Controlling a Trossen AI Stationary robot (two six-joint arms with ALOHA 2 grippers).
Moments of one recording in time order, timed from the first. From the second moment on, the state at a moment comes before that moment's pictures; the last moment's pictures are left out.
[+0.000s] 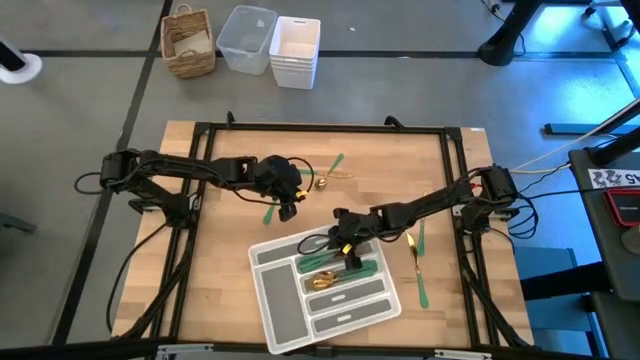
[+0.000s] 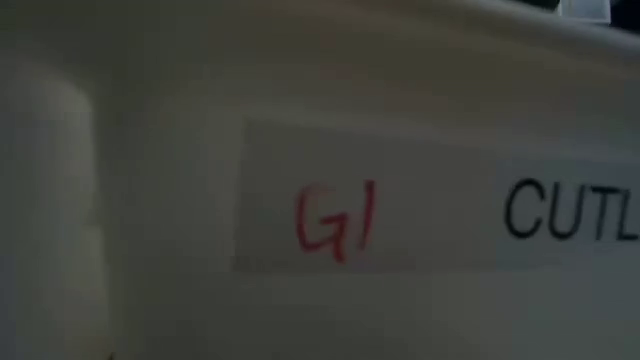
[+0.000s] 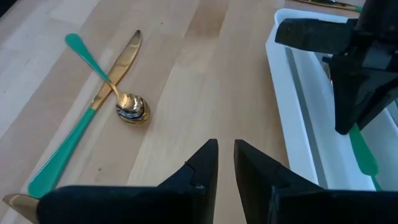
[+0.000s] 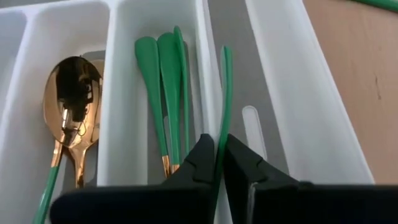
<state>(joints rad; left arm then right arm) 0.16 1.41 0.88 -0.24 0.01 -0.15 0.17 1.79 1.00 0.01 -0.07 -0.03</state>
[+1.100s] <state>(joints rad) 0.07 1.53 0.88 -0.22 0.01 -0.17 0.17 1.79 1.02 -0.12 0.08 -0.06</state>
